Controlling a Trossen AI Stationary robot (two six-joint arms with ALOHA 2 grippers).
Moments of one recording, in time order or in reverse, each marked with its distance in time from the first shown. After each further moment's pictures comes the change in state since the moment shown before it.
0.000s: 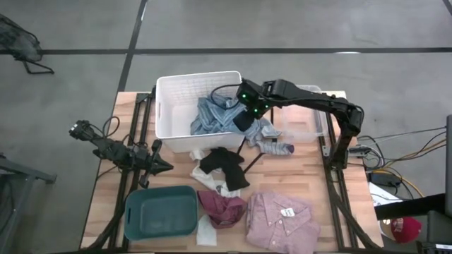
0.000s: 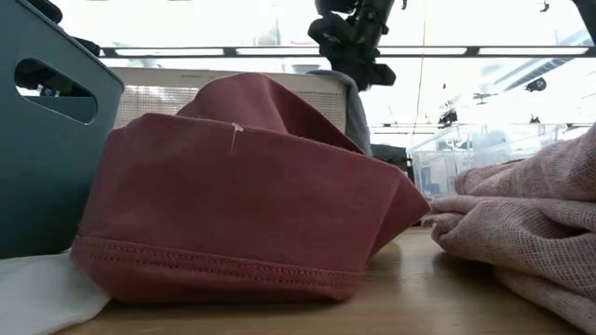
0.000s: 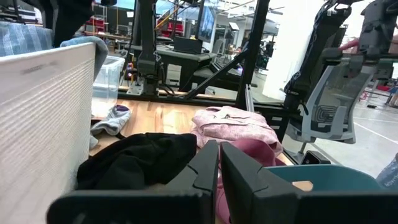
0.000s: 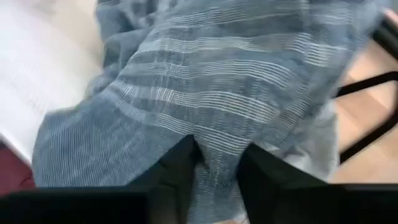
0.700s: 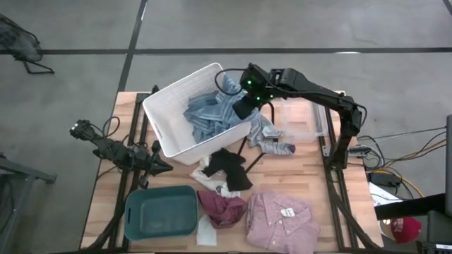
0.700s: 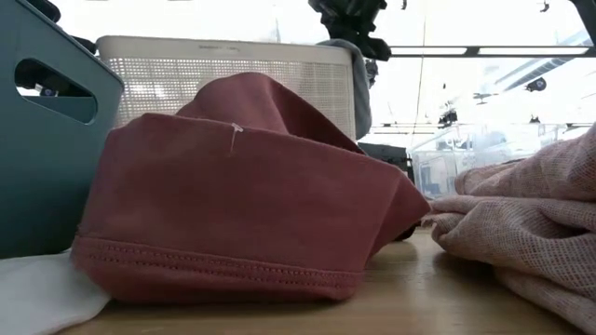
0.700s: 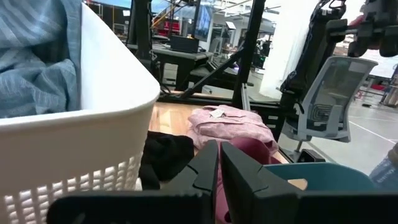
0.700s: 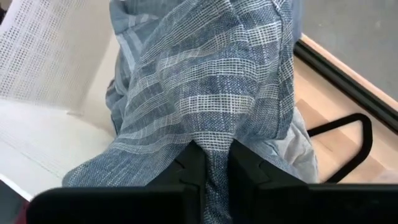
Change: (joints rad) left arm 0.000 0.000 0.000 0.000 0.001 -0.002; right arm -0.002 0.000 0.205 -0.047 0.035 0.004
